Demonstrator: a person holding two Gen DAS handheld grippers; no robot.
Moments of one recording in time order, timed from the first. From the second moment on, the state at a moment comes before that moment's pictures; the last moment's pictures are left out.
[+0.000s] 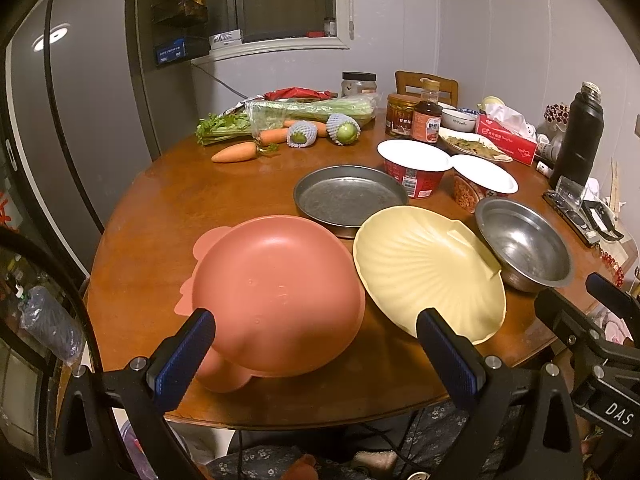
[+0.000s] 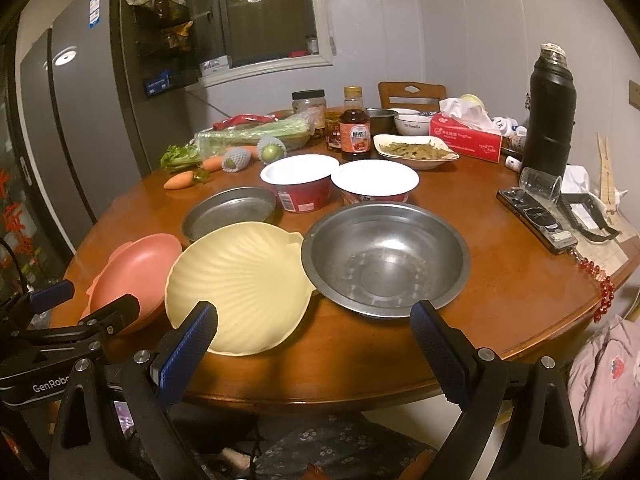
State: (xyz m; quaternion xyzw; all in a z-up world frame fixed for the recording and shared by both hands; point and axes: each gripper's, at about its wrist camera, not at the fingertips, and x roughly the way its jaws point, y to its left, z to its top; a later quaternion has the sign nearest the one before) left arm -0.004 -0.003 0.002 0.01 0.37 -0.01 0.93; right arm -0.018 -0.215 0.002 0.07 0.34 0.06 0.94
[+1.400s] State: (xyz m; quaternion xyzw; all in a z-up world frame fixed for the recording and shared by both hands) left arm 0.001 0.083 0.006 -0.05 0.37 0.05 0.93; right arm -0.026 -0.158 0.011 0.07 0.35 0.16 0.92
